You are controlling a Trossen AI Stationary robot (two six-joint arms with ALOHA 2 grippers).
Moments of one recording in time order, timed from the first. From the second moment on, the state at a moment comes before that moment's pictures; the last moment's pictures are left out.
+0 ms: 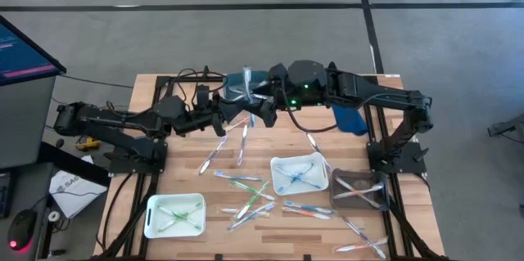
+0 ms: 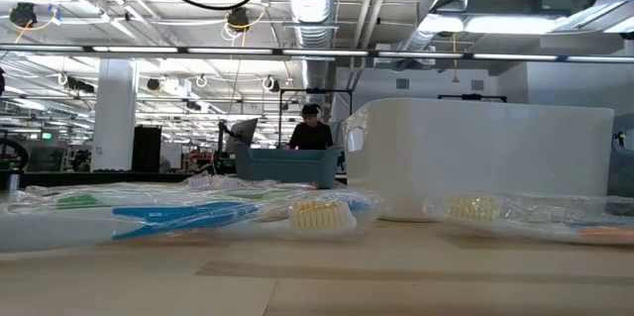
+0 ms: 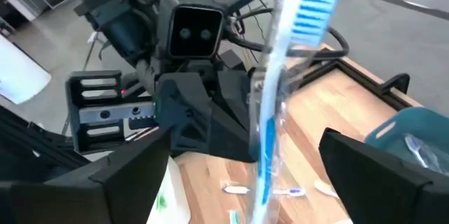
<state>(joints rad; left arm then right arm) -0.02 1.12 0.82 0.49 -0.33 -0.58 -0.04 1.69 1.94 -0.62 0.11 0.47</state>
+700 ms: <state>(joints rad) 0.00 1.12 0.82 0.48 -0.32 -0.58 -0.04 1.73 1.94 -0.59 0.16 0.49</state>
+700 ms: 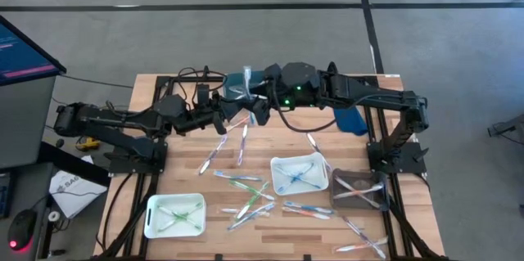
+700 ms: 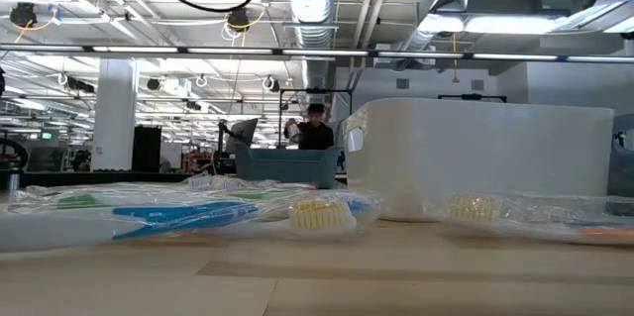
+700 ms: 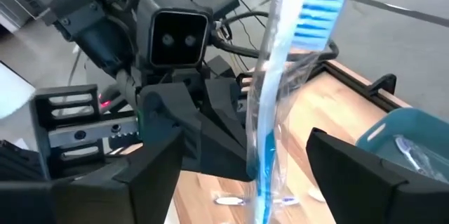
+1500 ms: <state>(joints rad) 0.00 1.12 0.82 0.47 -0.31 -0.59 -0.04 1.73 1.94 -0.58 0.16 0.49</state>
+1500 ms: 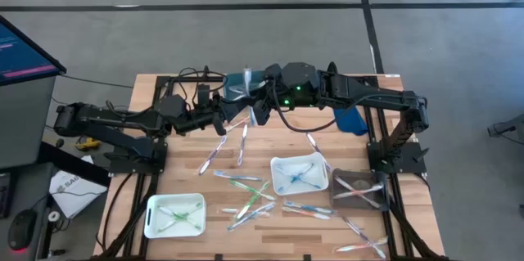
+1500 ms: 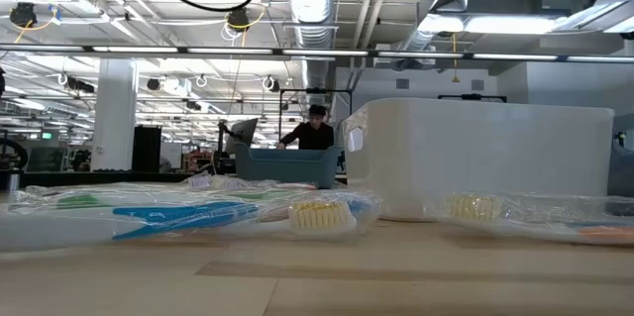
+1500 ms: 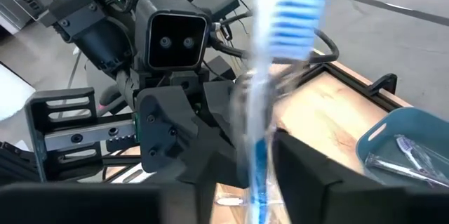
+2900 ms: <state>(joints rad) -0.02 1.12 0.82 0.33 0.03 -0.57 -0.03 1.72 1.94 -0.74 0.14 0.47</state>
